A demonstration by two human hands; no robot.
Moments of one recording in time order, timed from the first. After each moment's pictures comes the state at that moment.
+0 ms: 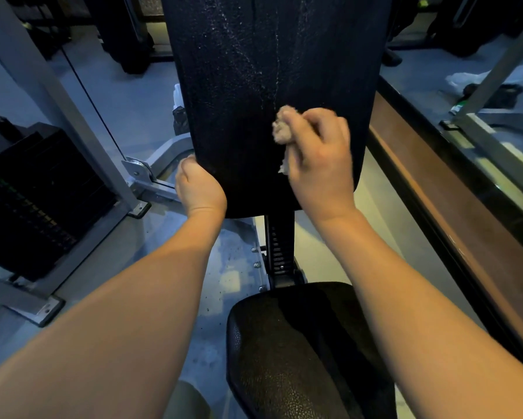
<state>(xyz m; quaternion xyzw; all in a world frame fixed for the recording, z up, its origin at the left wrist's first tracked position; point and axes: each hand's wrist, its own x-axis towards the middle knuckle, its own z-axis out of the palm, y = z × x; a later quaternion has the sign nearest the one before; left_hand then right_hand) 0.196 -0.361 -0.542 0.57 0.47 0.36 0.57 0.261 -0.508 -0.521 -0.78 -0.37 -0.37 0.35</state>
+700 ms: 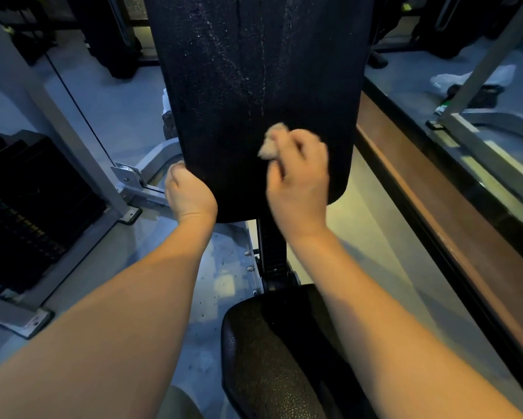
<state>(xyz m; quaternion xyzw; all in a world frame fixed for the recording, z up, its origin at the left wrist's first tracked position) 0.198 -0.361 -0.543 0.55 0.46 0.38 0.58 0.237 -0.498 -0.534 -0.78 -0.30 -0.35 0.42</state>
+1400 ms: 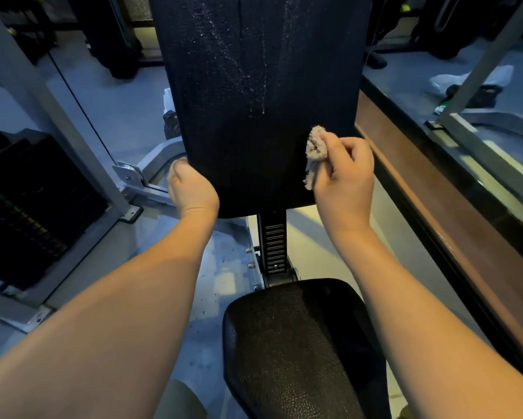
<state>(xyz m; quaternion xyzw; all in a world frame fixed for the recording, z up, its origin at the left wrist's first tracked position) 0.195 -0.360 -0.543 0.58 0.47 0.36 0.56 0.267 -0.553 -0.548 -0.83 -0.24 -0.32 0.38</state>
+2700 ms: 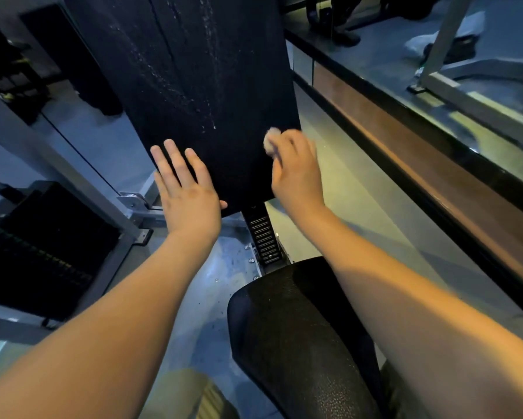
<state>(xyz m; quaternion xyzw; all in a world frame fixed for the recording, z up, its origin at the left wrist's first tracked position) 0.164 -0.403 -0.534 0.95 0.21 0.18 -0.11 0.263 -0.558 -0.549 -0.82 -0.27 -0.32 0.40</state>
